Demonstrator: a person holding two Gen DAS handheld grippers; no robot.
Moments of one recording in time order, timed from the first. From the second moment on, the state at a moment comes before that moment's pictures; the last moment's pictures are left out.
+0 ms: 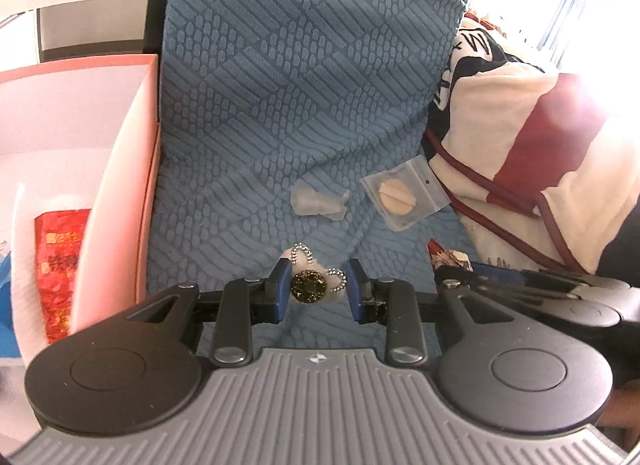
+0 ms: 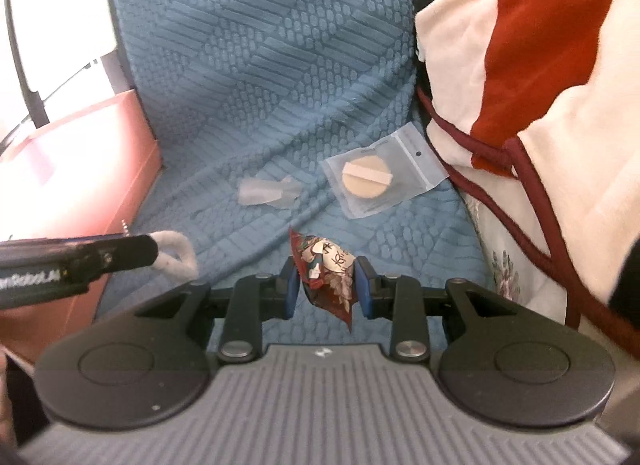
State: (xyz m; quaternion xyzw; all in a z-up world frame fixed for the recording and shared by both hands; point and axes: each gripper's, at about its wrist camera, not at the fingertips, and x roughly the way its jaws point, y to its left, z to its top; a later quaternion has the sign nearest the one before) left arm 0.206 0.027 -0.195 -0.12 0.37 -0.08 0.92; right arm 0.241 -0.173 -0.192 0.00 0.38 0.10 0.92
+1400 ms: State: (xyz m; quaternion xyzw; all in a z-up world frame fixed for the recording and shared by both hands) left arm 0.107 0.043 -0.119 -0.15 0.36 -0.07 0.92; right arm 0.139 -0.166 -0.108 0.04 0.36 0.13 0.92
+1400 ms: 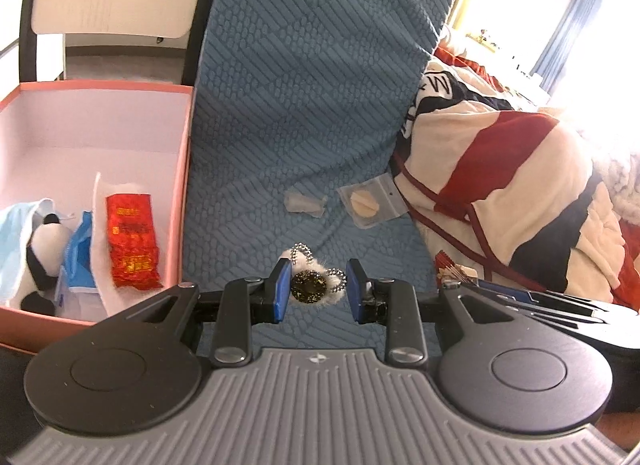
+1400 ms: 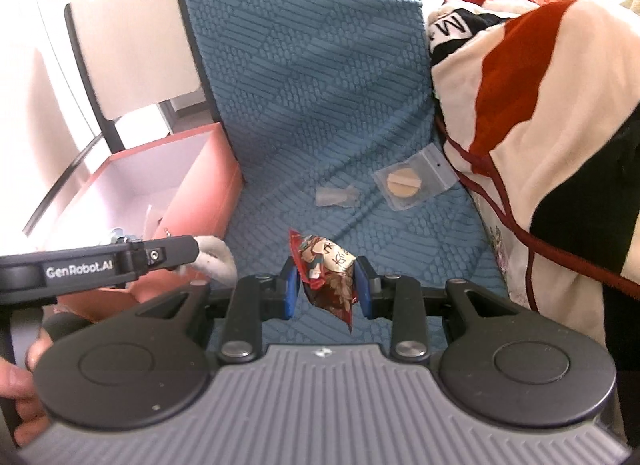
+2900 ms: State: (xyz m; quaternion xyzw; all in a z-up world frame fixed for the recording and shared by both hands) left arm 0.046 0.243 -0.095 -0.23 0.34 0.08 0.91; right arm 0.154 0.033 -0.089 -0.05 0.37 0.31 0.87
